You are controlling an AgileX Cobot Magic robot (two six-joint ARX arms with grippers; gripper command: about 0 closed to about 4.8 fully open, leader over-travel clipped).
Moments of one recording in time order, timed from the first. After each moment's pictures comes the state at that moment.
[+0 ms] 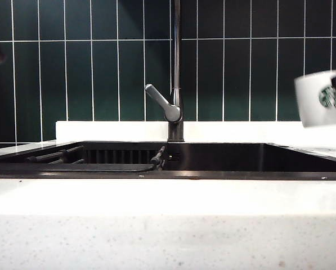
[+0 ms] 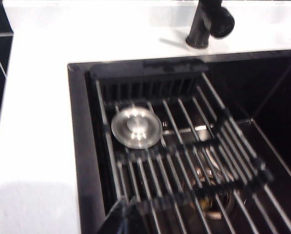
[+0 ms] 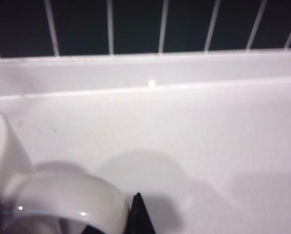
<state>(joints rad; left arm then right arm) -0.17 0.71 0.56 -0.19 0.16 -0.04 -0.13 1.47 0.64 0.67 0.16 -0.01</state>
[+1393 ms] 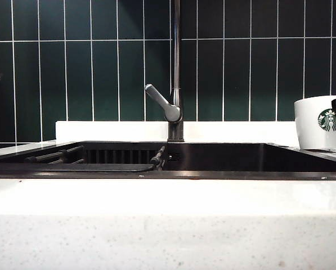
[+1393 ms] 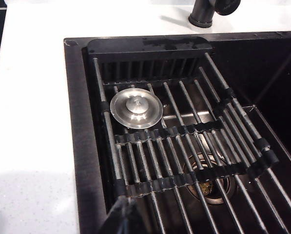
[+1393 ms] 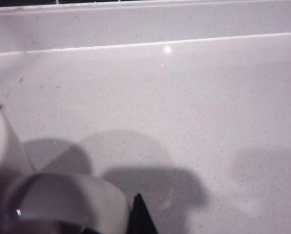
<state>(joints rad) -0.17 0.70 0.51 -0.20 0.16 -0.04 -0.16 1.57 0.64 0.66 0.07 0.02</state>
